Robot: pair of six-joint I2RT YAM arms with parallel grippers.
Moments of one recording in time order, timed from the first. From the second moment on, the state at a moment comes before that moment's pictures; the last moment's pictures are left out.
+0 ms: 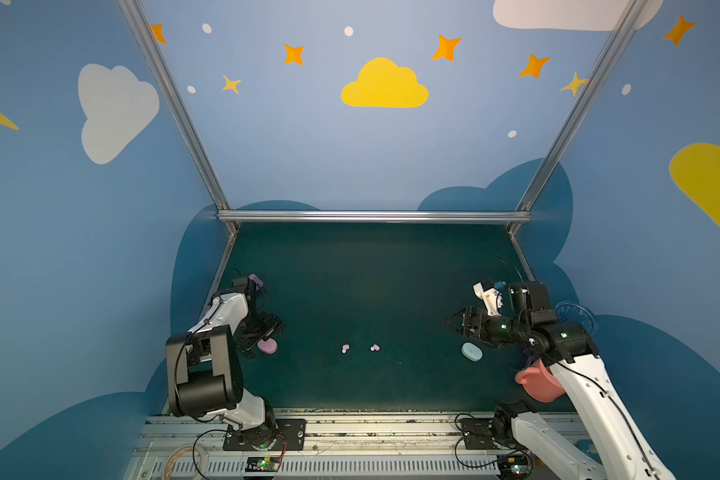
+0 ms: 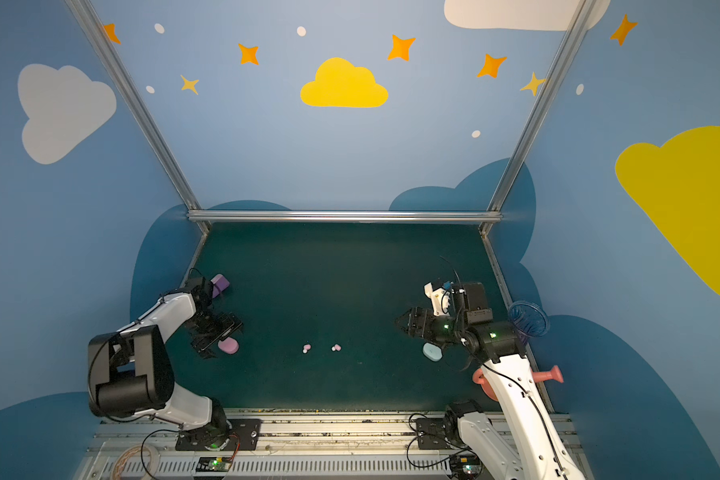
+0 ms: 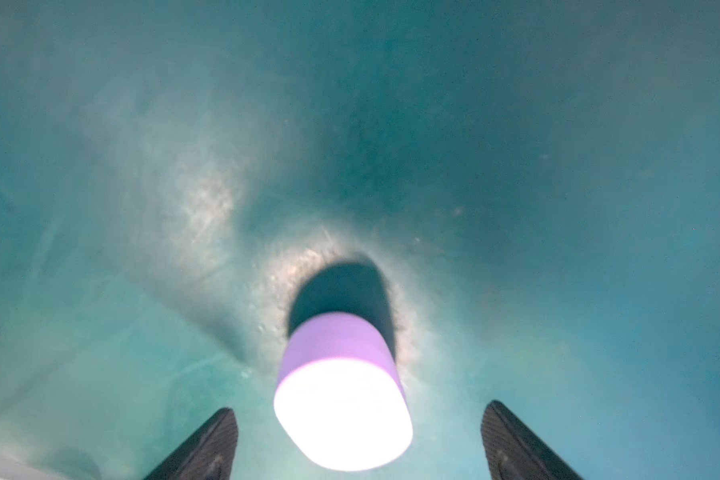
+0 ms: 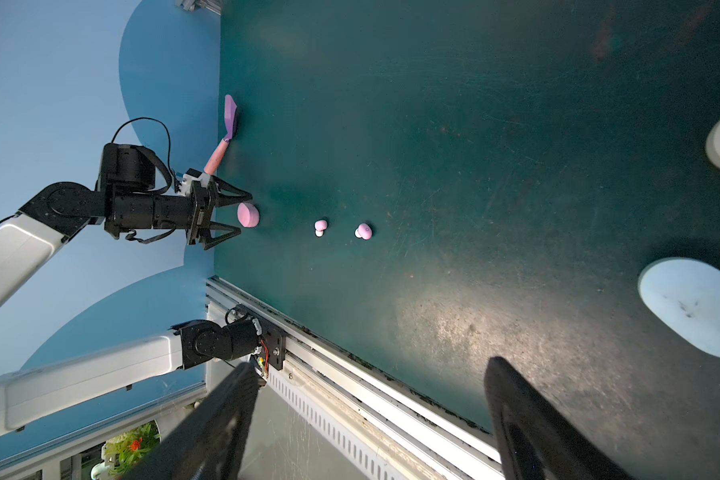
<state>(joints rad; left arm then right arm) 0.23 1.51 0.89 -0.94 0.12 -0.65 0.23 0.85 0.94 -1.00 -0.59 0.47</state>
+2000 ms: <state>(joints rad) 0.03 1.66 1.00 -0.56 0.08 -0.91 0.23 0.89 0.94 -1.00 -0.59 0.49</state>
